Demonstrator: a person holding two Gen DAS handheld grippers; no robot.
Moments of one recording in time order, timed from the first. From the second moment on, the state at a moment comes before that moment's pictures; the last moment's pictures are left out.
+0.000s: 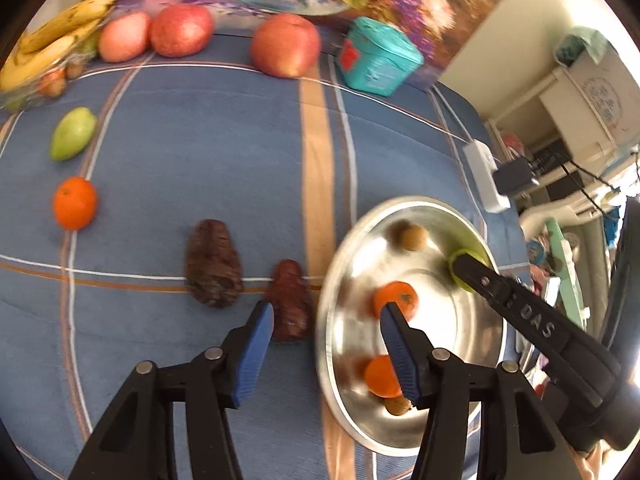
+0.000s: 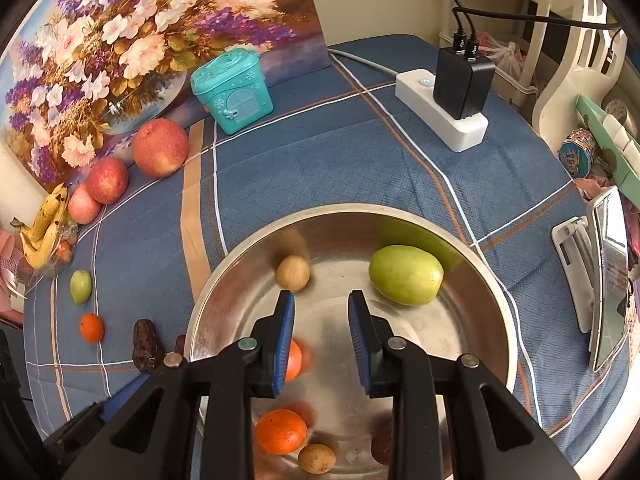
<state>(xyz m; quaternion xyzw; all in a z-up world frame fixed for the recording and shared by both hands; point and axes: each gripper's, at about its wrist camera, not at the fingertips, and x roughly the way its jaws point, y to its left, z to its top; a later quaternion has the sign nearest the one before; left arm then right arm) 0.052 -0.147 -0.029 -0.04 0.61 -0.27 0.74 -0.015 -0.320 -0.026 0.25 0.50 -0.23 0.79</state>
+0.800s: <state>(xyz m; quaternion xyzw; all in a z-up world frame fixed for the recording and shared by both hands) 0.093 -0.065 -0.028 -0.06 0.57 -0.09 0.82 0.010 -0.267 -0.016 0.19 0.51 -0.17 0.82</state>
